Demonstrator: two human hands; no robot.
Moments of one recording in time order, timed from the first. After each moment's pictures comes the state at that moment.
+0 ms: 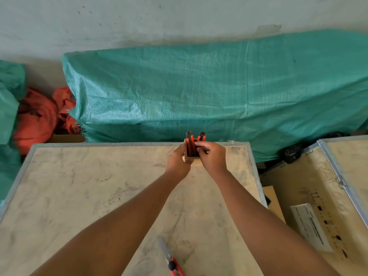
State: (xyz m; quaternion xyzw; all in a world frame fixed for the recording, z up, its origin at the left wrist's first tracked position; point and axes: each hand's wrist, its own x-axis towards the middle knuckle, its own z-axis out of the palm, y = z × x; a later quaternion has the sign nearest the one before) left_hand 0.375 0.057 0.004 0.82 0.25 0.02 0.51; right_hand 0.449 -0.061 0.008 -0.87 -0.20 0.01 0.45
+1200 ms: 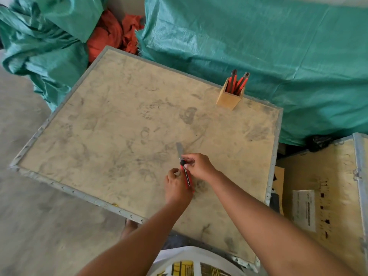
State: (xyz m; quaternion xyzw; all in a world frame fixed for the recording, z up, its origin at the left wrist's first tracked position) left_hand 0.061 -0.139 -0.054 0.81 0.46 -0.04 0.37; right_hand 0.200 -0.147 -0.045 -0.81 -0.35 0.41 0.23
